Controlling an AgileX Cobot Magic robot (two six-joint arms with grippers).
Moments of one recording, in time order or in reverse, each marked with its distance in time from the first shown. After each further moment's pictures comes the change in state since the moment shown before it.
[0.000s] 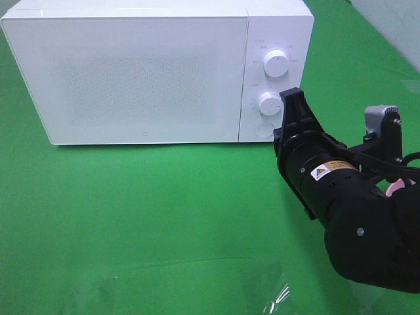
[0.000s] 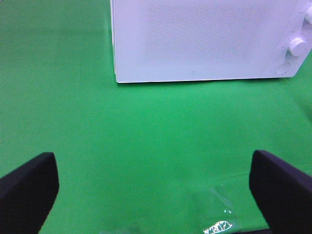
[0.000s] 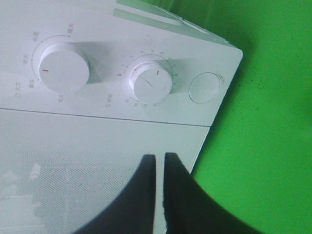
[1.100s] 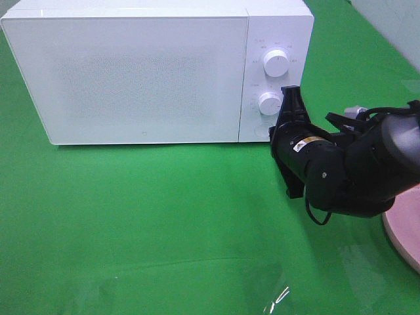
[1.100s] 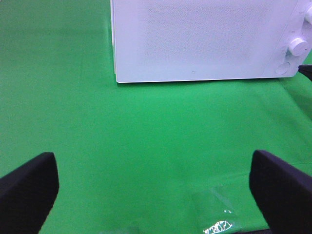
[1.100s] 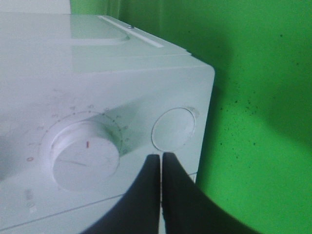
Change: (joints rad) left arm 0.000 0.000 0.000 0.000 0.000 0.000; right arm -0.301 0.250 -0.211 -0.311 0.170 0.286
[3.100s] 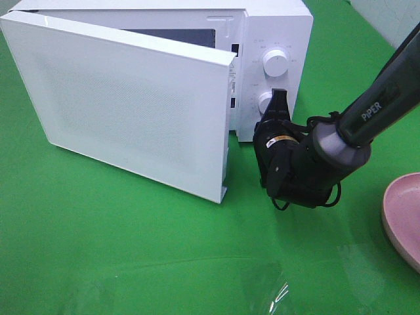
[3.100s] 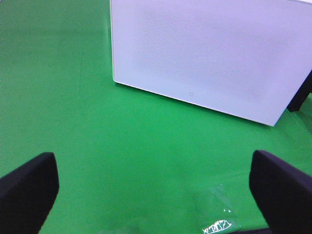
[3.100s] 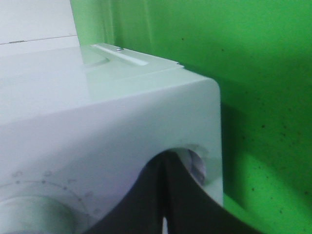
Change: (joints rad) left arm 0.000 0.000 0.000 0.000 0.000 0.000; right arm -0.020 0.250 -0.253 0.076 -0.102 0.118
